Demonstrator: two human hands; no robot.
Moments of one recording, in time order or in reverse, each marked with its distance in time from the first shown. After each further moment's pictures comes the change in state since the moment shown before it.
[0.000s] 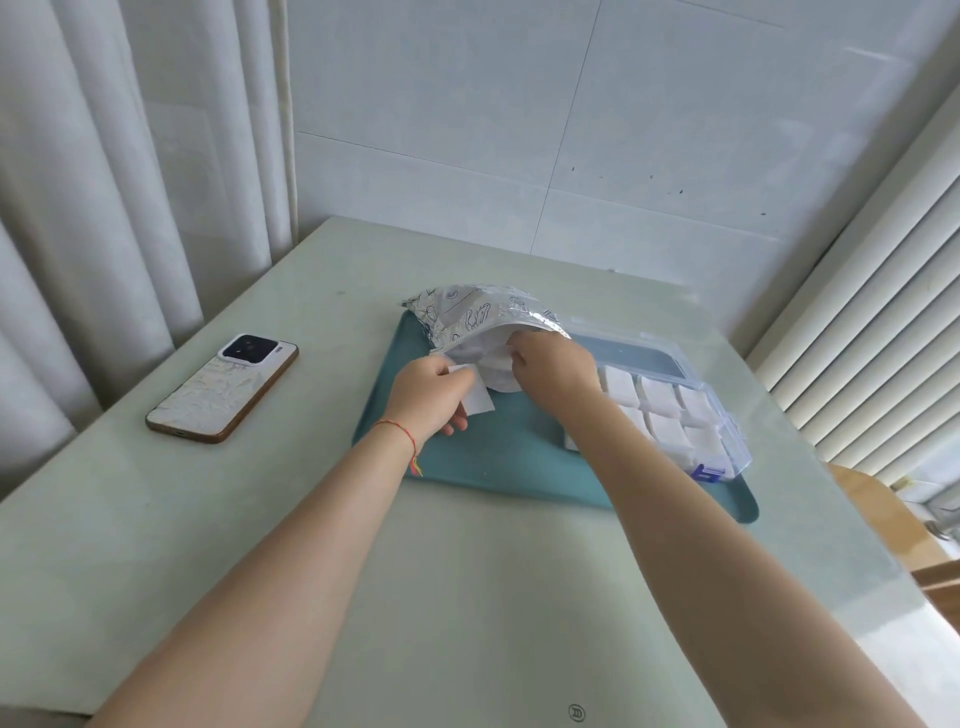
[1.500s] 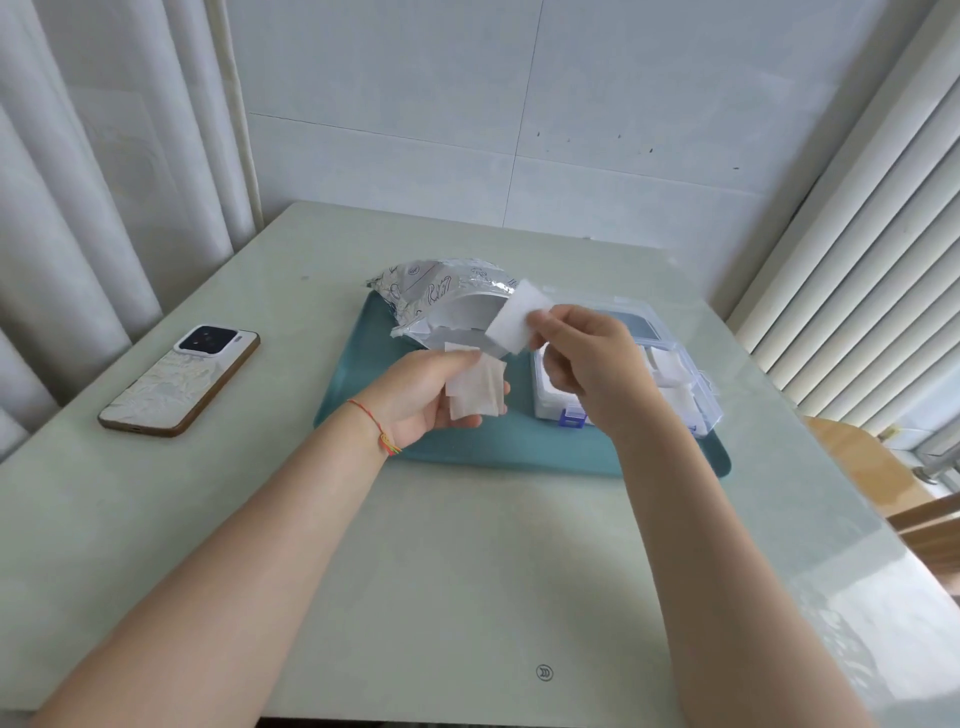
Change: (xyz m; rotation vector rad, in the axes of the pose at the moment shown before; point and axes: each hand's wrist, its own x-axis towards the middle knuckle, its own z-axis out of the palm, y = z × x) left_hand -0.025 0.017 0.014 -0.432 -0.528 -0.160; right_hand -0.080 0.026 -0.050 1.331 0.048 0.282
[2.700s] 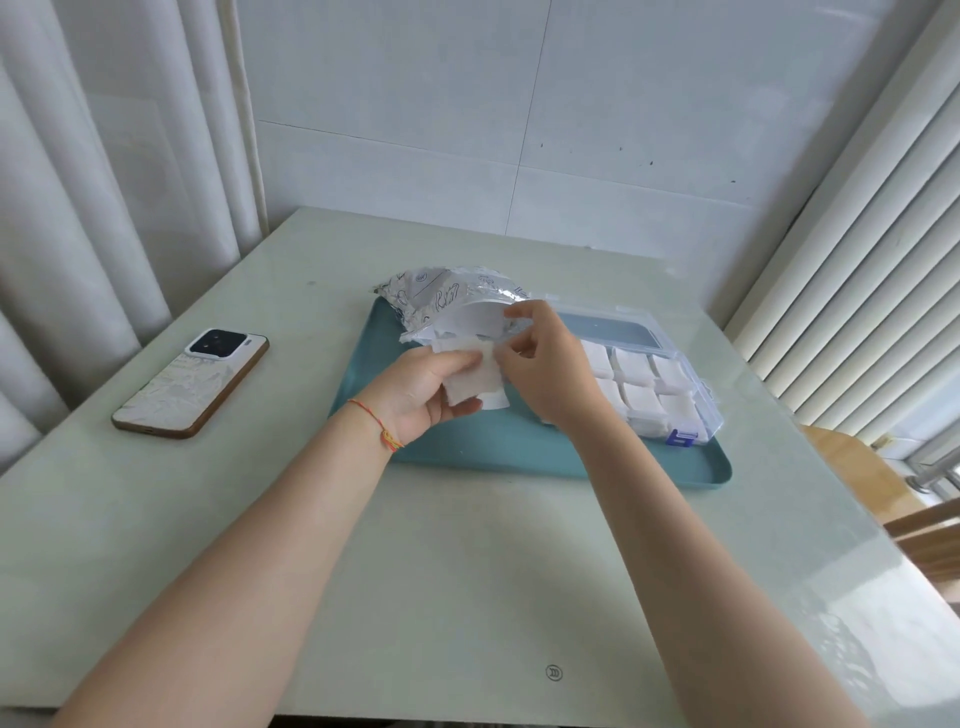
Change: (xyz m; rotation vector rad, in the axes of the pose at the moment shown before) left_hand 0.004 0.004 -0.010 -0.078 0.096 0.088; right_hand 0.011 0.013 0.039 -0.549 0.043 -0.183
